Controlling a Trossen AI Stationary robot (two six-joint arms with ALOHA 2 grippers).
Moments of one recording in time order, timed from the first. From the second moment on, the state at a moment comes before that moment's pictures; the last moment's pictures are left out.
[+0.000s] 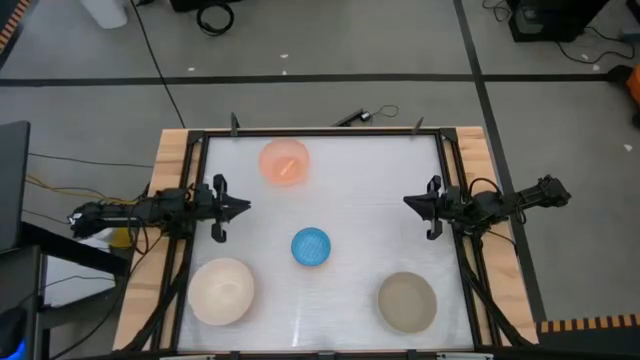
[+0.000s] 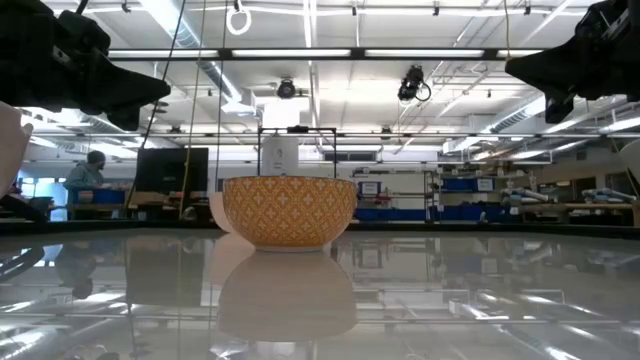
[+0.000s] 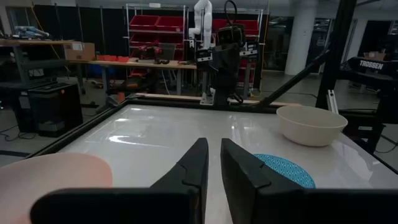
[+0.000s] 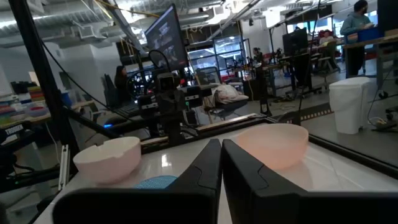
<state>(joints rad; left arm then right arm) 0.01 0.01 0.01 0.07 -0.10 -0.04 0.28 0.05 0.01 0.20 0.50 0.14</state>
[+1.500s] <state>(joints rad) 0.07 0.38 0.04 0.42 -0.40 -0.11 -0.26 0.50 0.15 0.33 0.38 0.24</state>
